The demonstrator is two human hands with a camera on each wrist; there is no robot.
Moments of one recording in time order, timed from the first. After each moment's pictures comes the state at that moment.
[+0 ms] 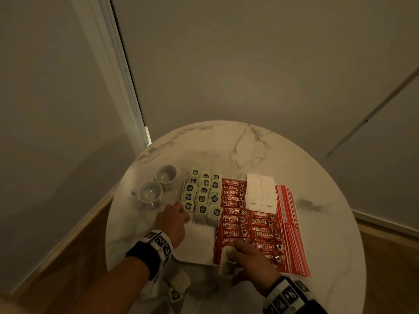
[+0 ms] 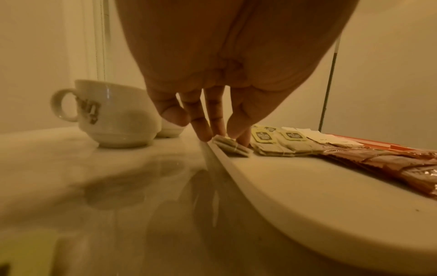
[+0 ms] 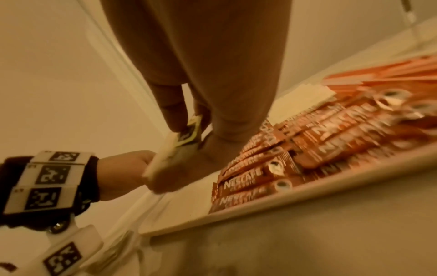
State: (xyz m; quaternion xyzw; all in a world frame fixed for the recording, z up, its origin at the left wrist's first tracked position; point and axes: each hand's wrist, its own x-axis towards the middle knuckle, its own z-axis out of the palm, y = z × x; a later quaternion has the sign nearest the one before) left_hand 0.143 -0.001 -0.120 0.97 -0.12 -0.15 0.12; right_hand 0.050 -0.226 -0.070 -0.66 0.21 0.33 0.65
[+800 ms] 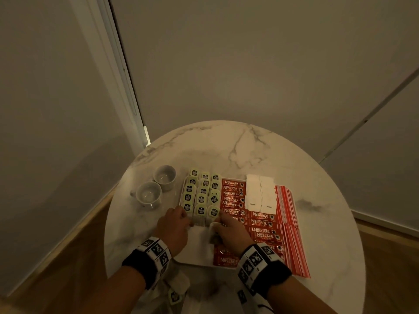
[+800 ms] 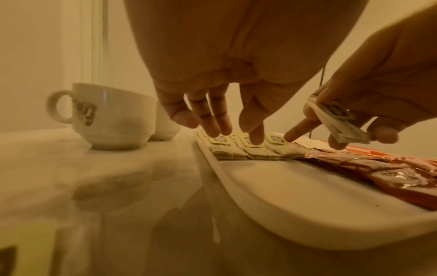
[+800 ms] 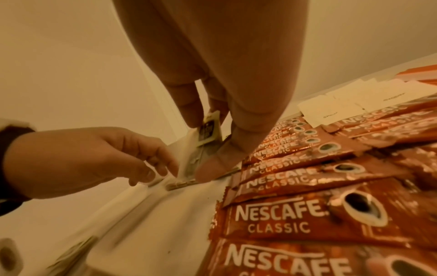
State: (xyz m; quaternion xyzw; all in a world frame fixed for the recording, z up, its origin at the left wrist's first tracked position) left_hand 0.130 -0.003 -0.114 0.97 -0.14 -0.12 0.16; right_hand 0.112 -0.189 -0.079 -0.78 0.12 0.25 0.56
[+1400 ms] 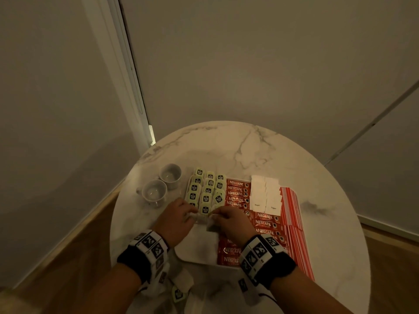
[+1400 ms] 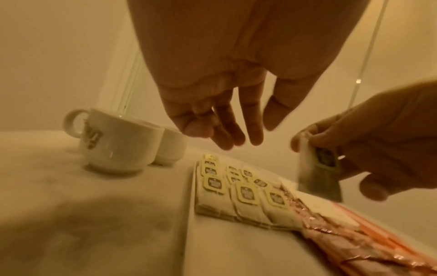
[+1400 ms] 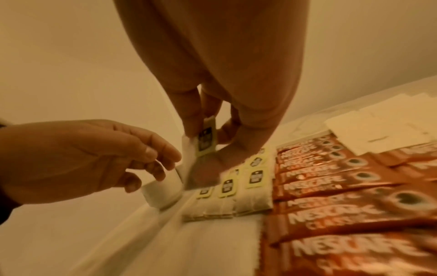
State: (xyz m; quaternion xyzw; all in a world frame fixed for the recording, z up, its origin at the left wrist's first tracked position) left_hand 0.137 0.005 -0.089 0.92 -0.10 -0.08 0.37; right_hand 0.129 -0.184 -0.063 -0.83 0.06 0.24 0.51
